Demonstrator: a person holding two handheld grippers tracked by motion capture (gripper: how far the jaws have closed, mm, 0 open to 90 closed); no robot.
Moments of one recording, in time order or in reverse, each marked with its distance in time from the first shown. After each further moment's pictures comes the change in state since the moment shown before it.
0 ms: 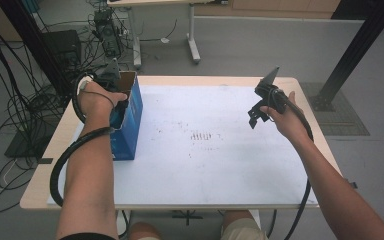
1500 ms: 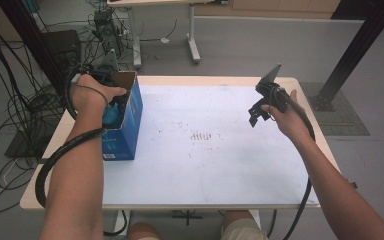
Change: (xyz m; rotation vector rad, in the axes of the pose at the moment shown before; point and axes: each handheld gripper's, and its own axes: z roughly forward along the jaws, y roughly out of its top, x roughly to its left) left arm -0.006 -0.023 -0.043 -0.058 0.013 0.057; right arm 0.004 -0.008 -0.012 -0.029 0.004 -0.008
